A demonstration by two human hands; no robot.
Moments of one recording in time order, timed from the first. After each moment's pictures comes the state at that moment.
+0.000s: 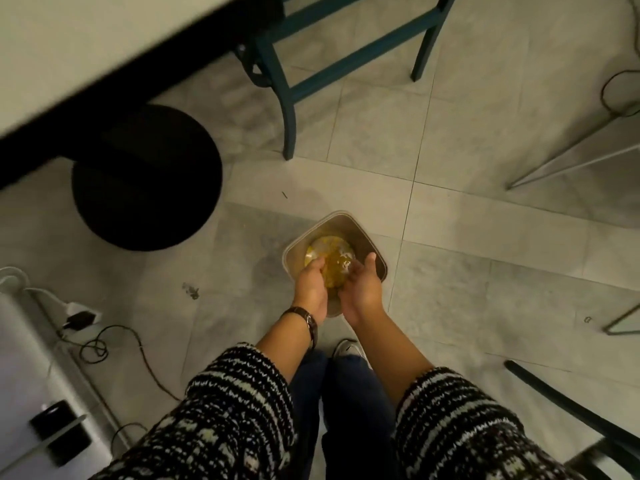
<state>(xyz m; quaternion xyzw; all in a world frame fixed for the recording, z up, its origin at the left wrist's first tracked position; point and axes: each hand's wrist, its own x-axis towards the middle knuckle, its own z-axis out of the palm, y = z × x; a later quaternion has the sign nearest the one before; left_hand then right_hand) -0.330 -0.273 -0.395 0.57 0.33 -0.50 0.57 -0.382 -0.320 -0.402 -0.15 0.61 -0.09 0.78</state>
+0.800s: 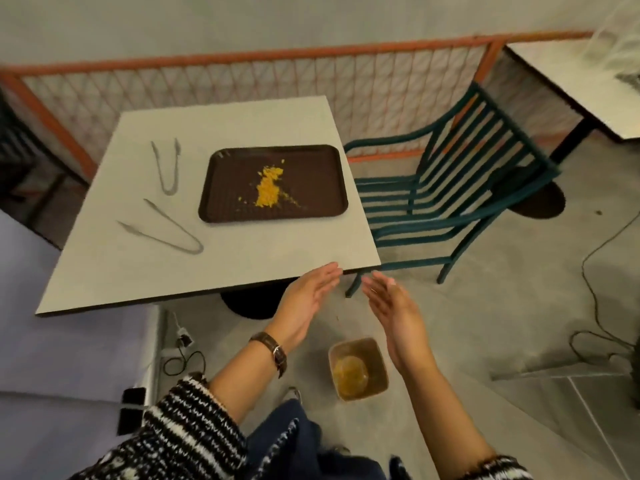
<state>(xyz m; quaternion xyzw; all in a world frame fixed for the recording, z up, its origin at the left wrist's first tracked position) -0.316 -0.148 0.094 0.60 0.02 -0.33 0.73 -0.395 -0.282 0.086 -0.59 0.25 -0.07 0.77</state>
